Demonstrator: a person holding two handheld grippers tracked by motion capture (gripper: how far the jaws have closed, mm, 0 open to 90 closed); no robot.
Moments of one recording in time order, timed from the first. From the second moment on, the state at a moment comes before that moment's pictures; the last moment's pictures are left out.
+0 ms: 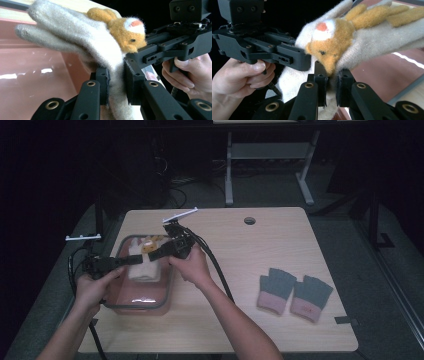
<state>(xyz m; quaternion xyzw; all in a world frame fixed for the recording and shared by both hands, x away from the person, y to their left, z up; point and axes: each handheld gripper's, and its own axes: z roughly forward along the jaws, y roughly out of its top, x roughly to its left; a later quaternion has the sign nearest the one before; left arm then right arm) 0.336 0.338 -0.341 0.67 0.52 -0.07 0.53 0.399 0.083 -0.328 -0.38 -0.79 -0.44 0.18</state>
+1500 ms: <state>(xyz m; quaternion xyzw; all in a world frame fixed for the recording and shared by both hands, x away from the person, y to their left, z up) 0.355 0.331 -0.390 0.74 0.57 -0.03 0.36 0.412 0.117 -0.396 -0.41 -0.83 -0.33 0.18</state>
